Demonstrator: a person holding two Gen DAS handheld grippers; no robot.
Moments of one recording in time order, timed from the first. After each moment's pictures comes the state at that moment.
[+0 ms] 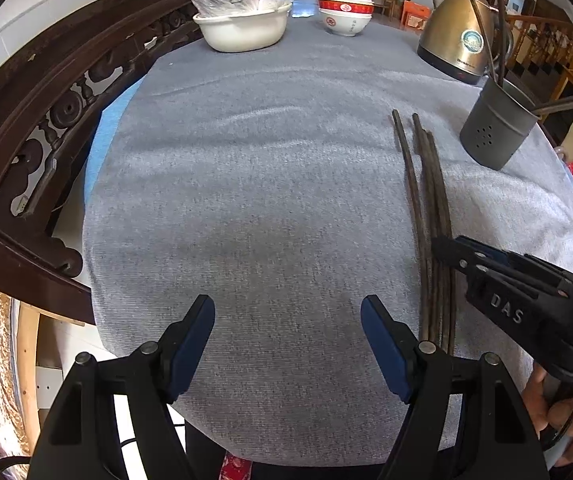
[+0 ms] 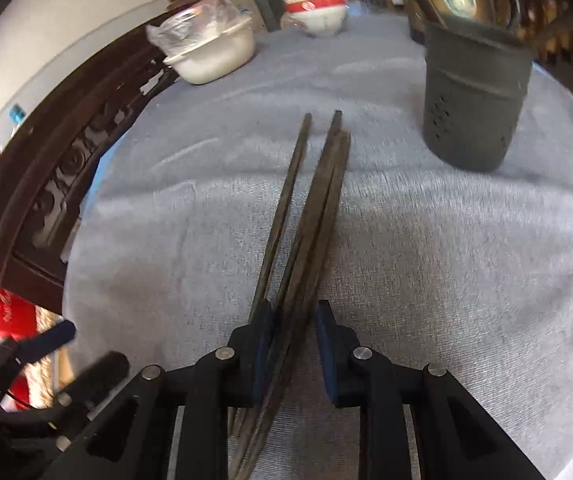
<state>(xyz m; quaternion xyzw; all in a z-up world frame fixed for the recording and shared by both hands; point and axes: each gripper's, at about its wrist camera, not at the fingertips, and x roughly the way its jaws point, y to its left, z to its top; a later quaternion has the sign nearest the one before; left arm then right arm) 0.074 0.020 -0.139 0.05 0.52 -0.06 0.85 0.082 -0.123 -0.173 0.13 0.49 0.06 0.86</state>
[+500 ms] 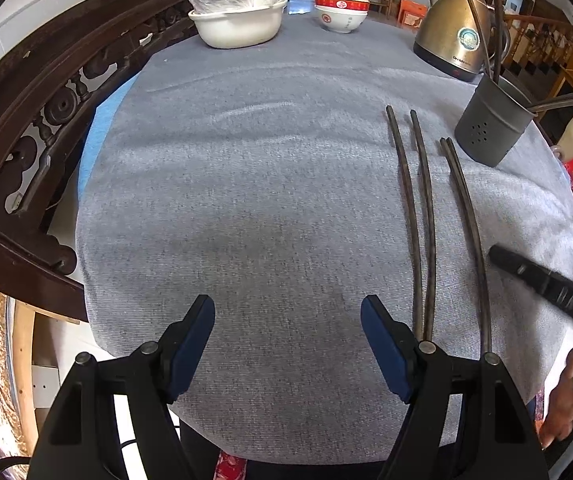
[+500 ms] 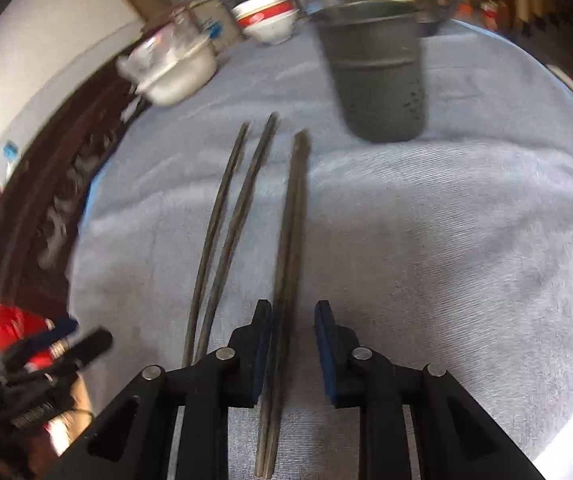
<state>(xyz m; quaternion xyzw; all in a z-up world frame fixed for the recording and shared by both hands) 0.074 0.017 -0.144 0.05 0.53 -0.07 0.84 0.052 -0.197 -0.168 0.22 0.49 0.03 0.85</state>
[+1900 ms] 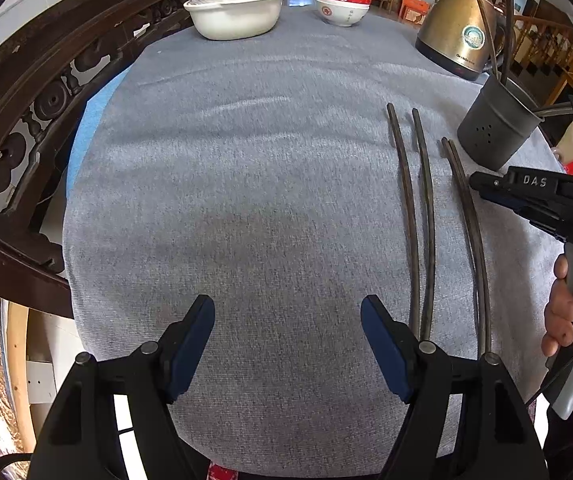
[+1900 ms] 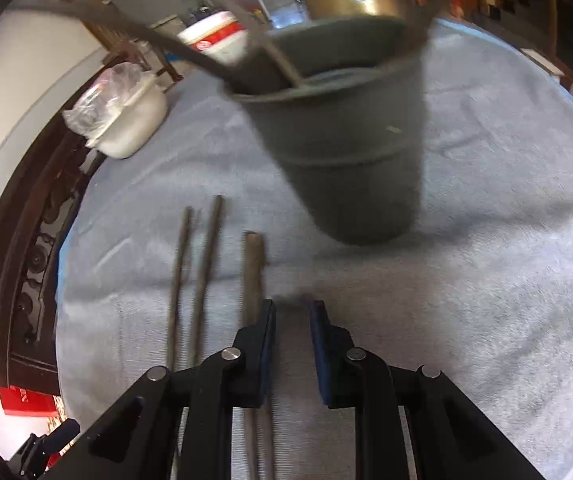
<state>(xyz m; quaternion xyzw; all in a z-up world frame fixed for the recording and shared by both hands) 0.089 0.015 -0.146 0.04 0.55 -0.07 0.83 0.132 -0.222 -0.179 0.25 0.49 -0.01 0.84</state>
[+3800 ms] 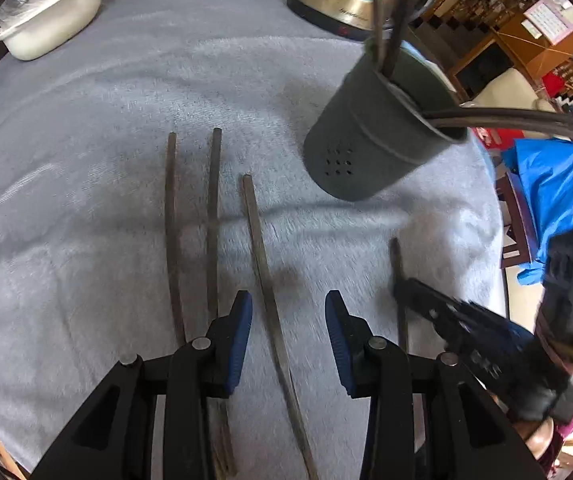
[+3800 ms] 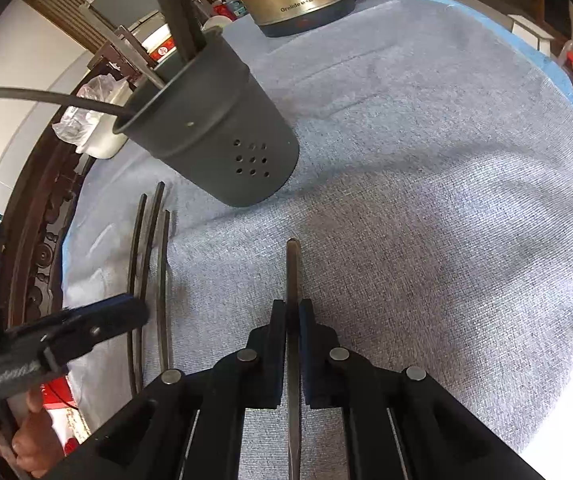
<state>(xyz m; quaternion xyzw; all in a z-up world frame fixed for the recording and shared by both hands) 0.178 -0.126 -0.156 0.01 0.61 -0.25 0.75 0.071 -0.306 -0.187 0.28 0.52 0.00 0.81</state>
